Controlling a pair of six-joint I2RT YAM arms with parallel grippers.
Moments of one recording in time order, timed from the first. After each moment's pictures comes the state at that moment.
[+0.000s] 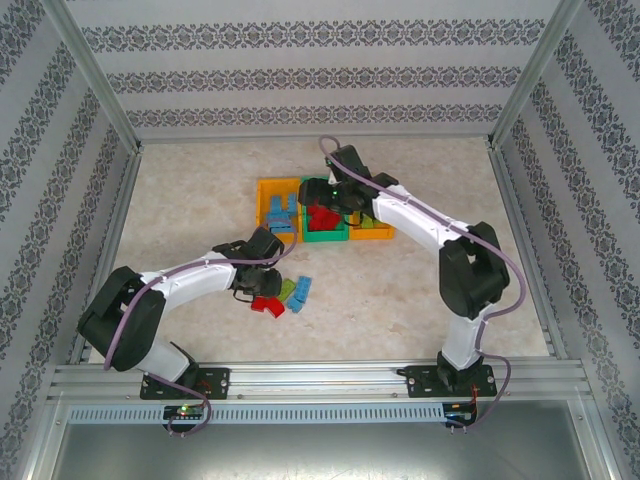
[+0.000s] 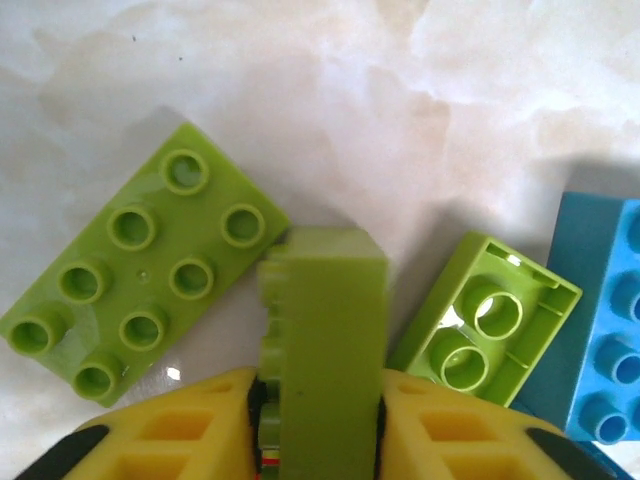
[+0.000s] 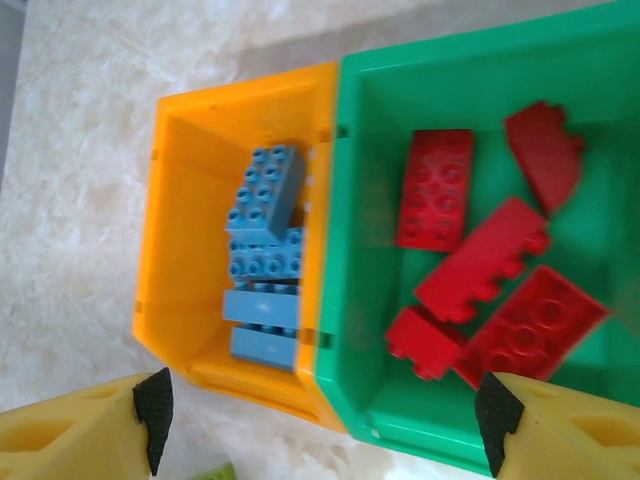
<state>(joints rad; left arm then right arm) -0.59 1.50 0.80 -0.57 0.02 -0.51 0.54 1.84 1.48 -0.47 -0.16 0.65</state>
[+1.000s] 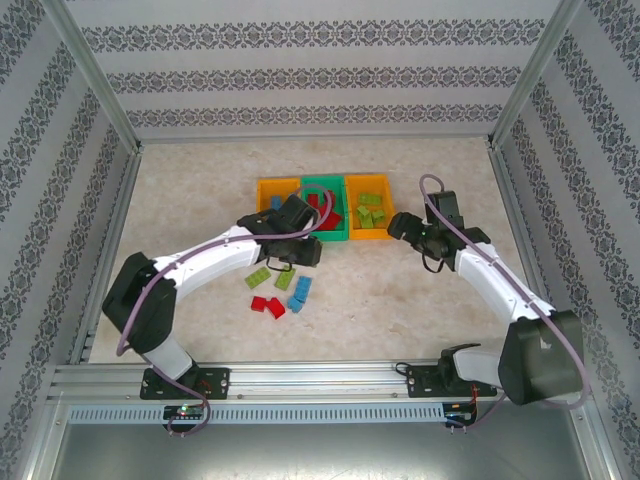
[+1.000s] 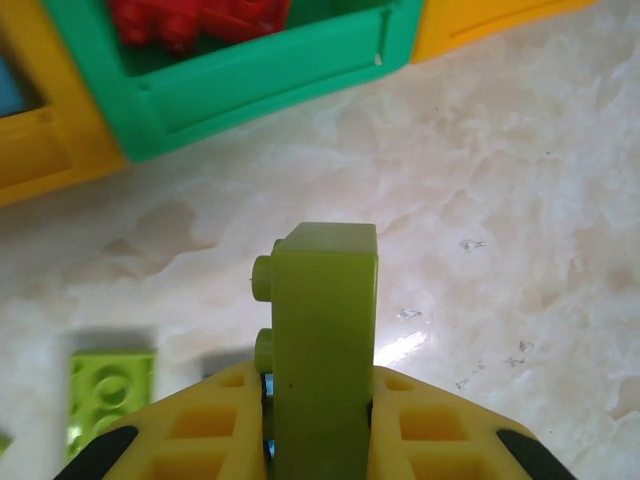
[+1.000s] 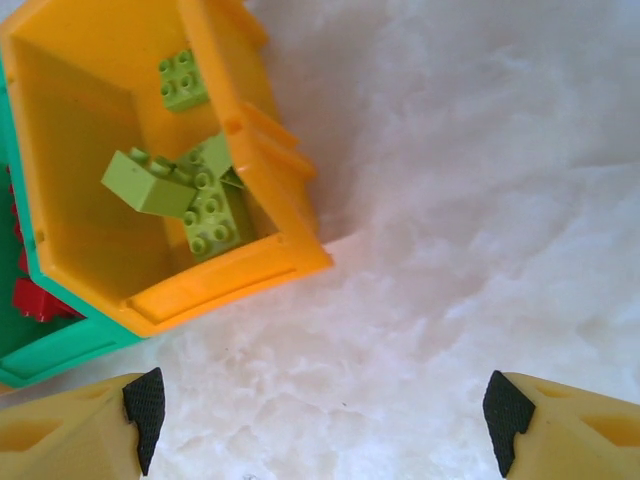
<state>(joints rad) -0.70 1.66 1.21 -0.59 0.11 -0.49 0.18 1.24 0.82 -0.49 -0.09 0.65</state>
